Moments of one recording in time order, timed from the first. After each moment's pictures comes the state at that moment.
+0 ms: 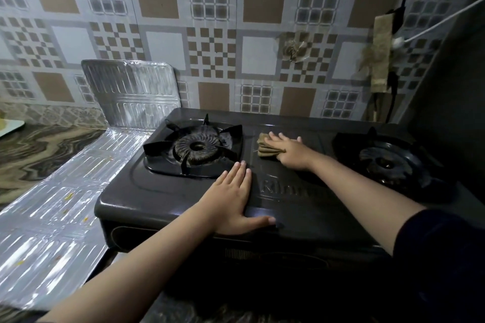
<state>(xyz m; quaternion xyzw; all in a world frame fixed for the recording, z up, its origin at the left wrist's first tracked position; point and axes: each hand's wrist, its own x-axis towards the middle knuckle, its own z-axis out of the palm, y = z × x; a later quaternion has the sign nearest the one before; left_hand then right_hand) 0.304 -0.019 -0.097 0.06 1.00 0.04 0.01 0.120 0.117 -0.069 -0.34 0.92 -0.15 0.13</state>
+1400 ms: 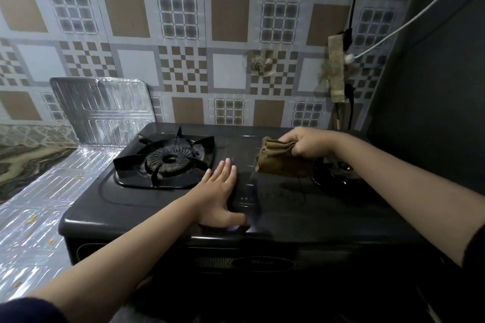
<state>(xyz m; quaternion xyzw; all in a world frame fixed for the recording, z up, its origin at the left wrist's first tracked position) 0.286 -0.002 -0.080 0.09 0.99 0.07 0.04 0.167 0.209 0.030 -0.31 0.90 -0.20 0.22</state>
